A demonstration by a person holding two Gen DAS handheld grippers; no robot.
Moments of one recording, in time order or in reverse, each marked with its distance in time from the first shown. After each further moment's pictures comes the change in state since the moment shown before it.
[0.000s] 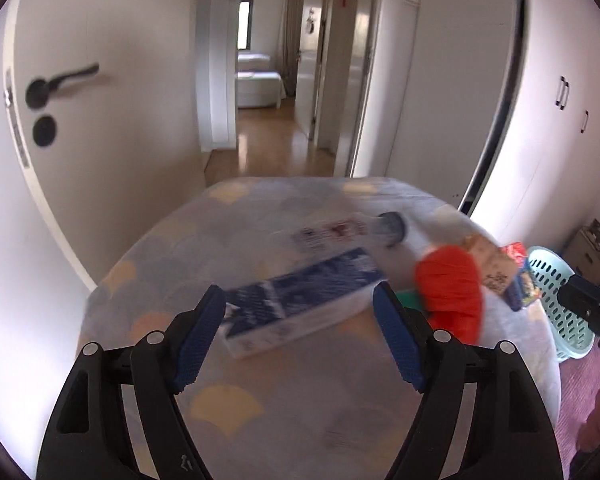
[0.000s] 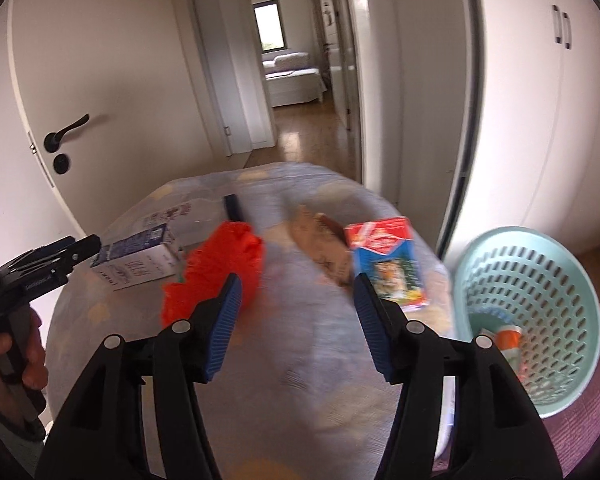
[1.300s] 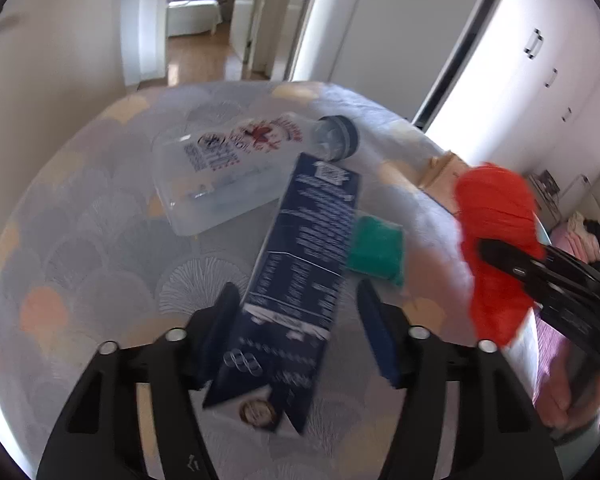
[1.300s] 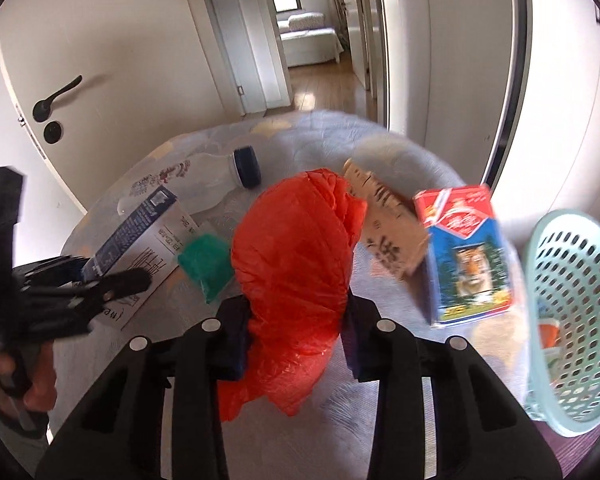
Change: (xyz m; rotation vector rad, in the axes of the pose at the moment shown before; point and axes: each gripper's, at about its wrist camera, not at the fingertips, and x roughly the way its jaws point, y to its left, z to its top) left arm 0.070 -0.030 -0.027 0.036 0.295 -0.237; right arm 0.061 0.008 -0.004 -0.019 0.123 0.031
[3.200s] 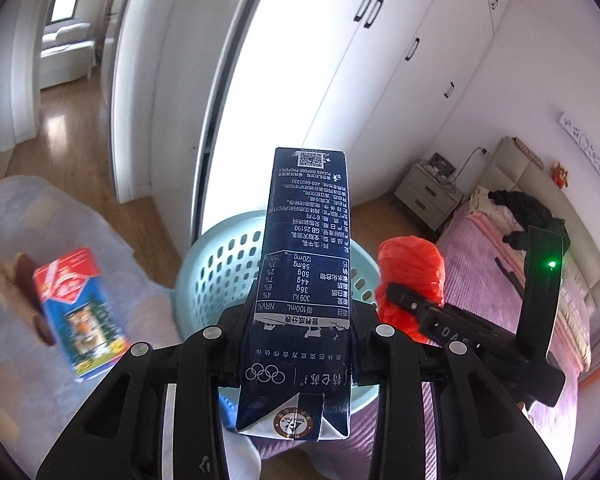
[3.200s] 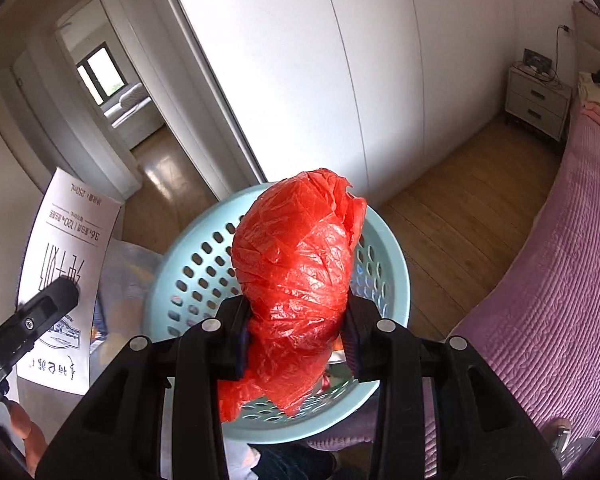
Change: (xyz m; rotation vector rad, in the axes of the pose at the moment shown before) left arm 0.056 -0.334 0.024 0.237 -0.099 -0.353; right arm -0.129 -0.313 -0.062 0.562 -0.093 -0.338
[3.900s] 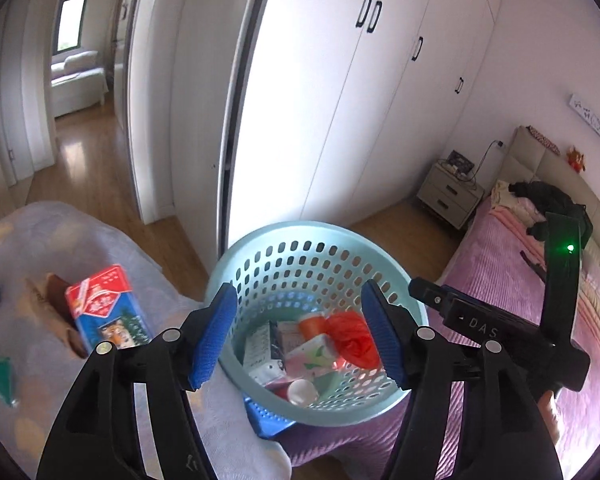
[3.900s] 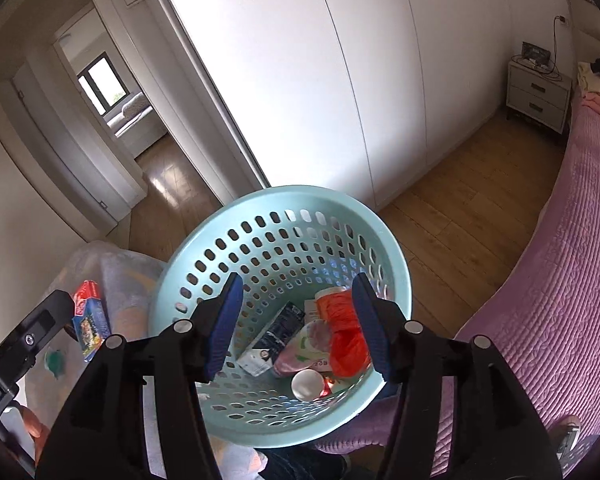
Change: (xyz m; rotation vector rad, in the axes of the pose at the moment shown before) left arm -0.022 -0.011 -0.003 0.057 -0.053 0.094; right arm -0.012 -0.005 -0.002 0.023 -0.035 0.051
